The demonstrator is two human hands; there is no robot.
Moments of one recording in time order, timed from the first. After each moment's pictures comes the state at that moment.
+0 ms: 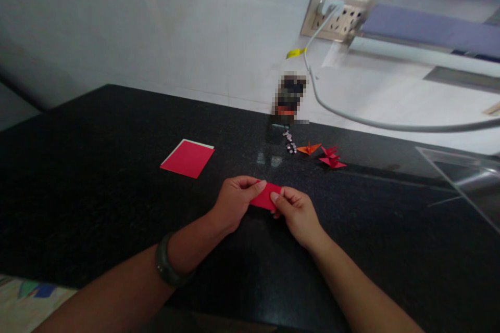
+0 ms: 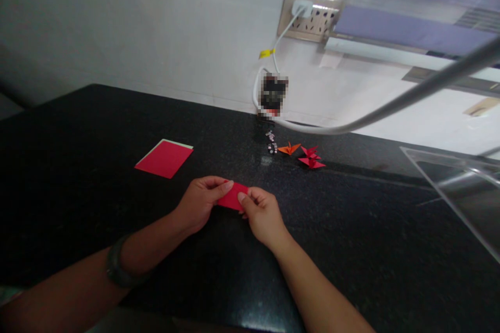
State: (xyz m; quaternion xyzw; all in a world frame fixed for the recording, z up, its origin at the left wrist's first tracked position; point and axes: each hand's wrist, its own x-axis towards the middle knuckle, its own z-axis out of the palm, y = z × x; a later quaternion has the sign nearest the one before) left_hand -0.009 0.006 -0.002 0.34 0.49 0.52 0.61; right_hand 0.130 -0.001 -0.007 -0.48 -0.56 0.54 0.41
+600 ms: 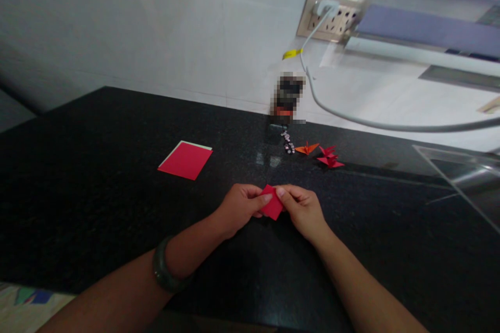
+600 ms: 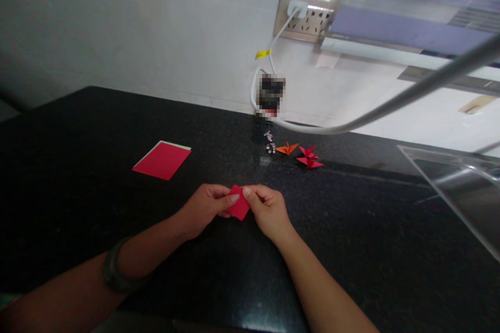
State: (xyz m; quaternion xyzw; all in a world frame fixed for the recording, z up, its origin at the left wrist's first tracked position) left_hand -0.009 0.003 0.000 0.42 0.48 0.38 0.66; right_hand 0.147 0.007 -0.007 -0.49 -0.62 0.45 0.41
